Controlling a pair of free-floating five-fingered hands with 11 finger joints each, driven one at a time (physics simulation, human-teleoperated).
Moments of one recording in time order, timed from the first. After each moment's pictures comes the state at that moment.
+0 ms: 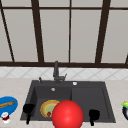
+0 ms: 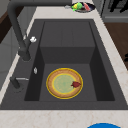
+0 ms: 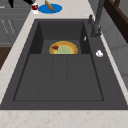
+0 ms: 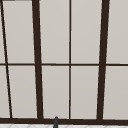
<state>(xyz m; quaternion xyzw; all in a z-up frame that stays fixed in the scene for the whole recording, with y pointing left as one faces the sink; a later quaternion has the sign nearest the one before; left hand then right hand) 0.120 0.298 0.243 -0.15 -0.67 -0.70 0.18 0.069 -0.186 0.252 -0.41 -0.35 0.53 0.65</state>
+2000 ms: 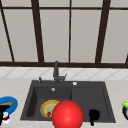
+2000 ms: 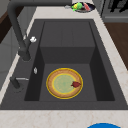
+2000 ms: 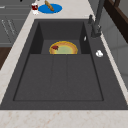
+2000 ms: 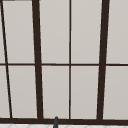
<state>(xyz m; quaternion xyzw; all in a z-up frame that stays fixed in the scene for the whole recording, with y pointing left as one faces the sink) 0.138 0.525 0.210 -0.18 -0.67 -0.68 0.21 0.069 -0.186 0.252 -0.41 -0.35 0.53 0.65</state>
